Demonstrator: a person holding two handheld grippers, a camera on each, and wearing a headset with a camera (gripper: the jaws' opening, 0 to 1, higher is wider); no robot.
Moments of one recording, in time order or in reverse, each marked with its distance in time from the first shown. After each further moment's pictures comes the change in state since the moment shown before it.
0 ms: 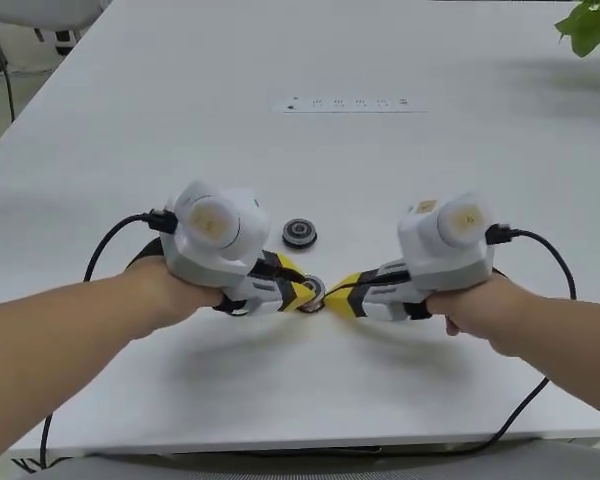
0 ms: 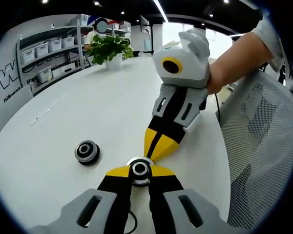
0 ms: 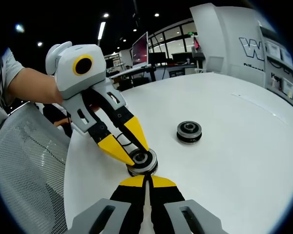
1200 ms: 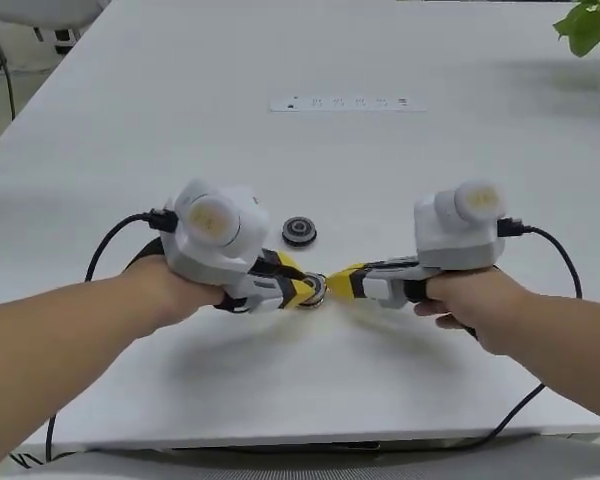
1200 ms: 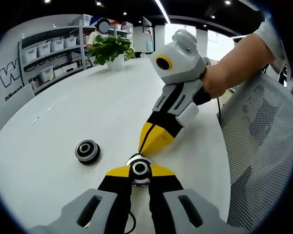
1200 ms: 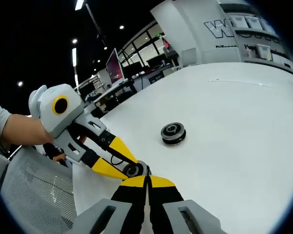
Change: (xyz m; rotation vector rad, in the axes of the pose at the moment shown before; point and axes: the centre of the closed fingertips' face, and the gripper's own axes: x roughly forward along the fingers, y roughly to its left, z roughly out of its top) left arm -0.001 -0.001 0.000 -0.013 -0.011 0.012; right arm -0.005 -0.011 0.014 0.306 -0.109 -0.034
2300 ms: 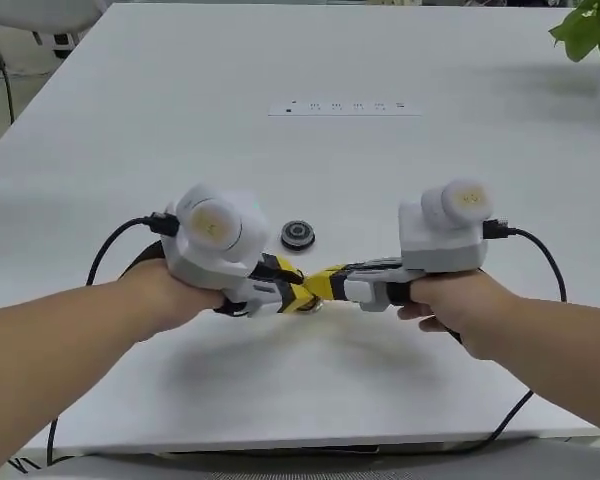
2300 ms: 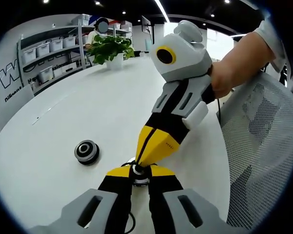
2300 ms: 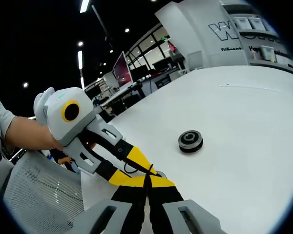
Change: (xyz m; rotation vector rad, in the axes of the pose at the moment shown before) left arm 0.001 -0.003 -0.001 0.009 0.011 -0.002; right arm 0.007 0.028 0.012 -0.012 -0.031 0.055
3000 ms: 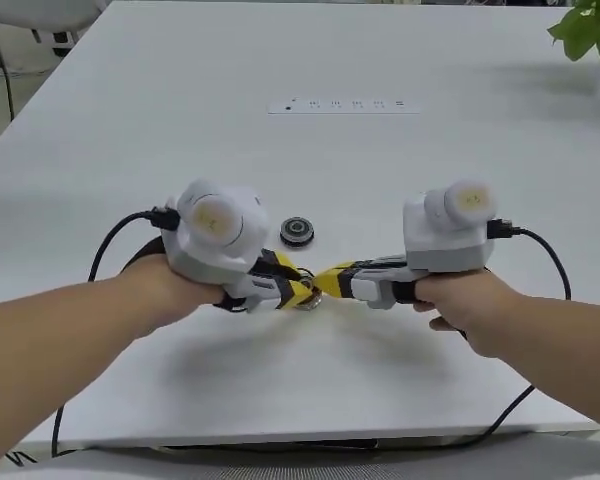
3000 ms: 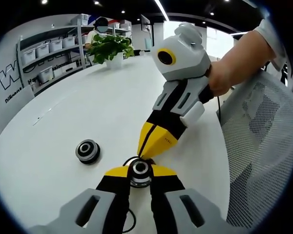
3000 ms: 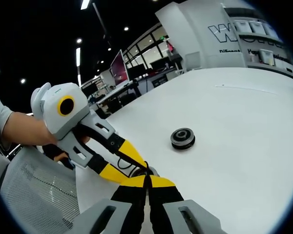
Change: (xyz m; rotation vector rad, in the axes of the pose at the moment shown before) left arm -0.003 0.000 0.000 0.009 0.012 0.005; right arm -0.005 -0.012 -0.006 -0.021 0.010 -0.040
